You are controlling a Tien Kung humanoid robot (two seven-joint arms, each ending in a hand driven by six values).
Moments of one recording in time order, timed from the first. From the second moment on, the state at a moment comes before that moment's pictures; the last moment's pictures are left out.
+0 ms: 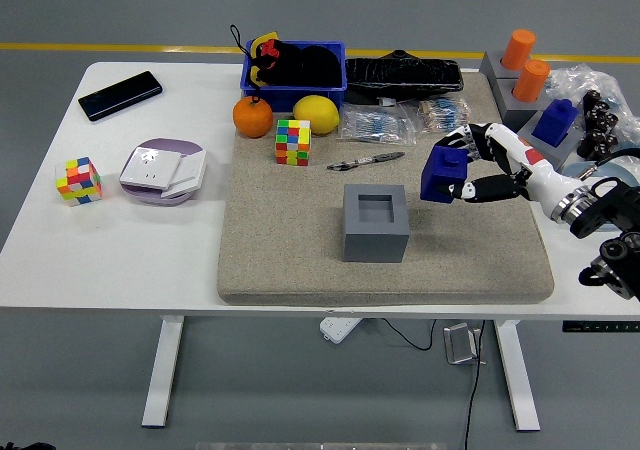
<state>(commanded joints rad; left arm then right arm) -0.26 0.18 -0.03 -0.20 0.22 -0.12 0.21 0.49 -0.33 1.01 1.15 -1.30 0.12 0.18</state>
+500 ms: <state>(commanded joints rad) -0.27 0.18 -0.04 -0.20 0.23 -0.12 0.21 0.56 -0.30 0.90 1.16 -1.24 0.17 0.15</state>
